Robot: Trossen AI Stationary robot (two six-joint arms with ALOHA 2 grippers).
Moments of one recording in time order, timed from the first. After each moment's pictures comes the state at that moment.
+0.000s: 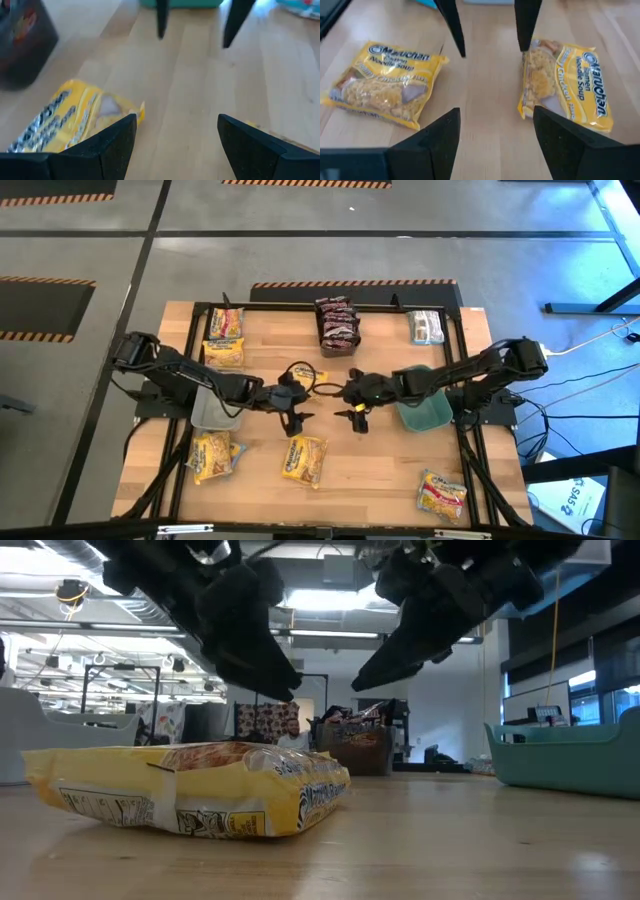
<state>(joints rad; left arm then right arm) -0.17 1.53 0.77 0.10 -0.28 -0.33 0.10 1.56 0.81 0.14 0.02 0.05</state>
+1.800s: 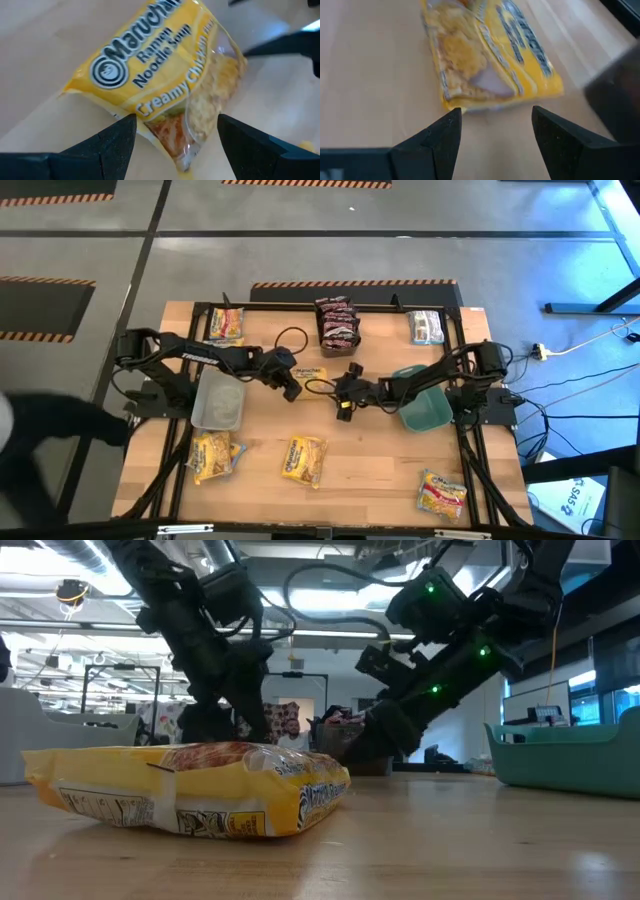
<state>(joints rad) 0.18 1.52 0.73 -0.13 0.07 -0.70 0.05 1.85 0.75 0.45 0.36 -0.01</state>
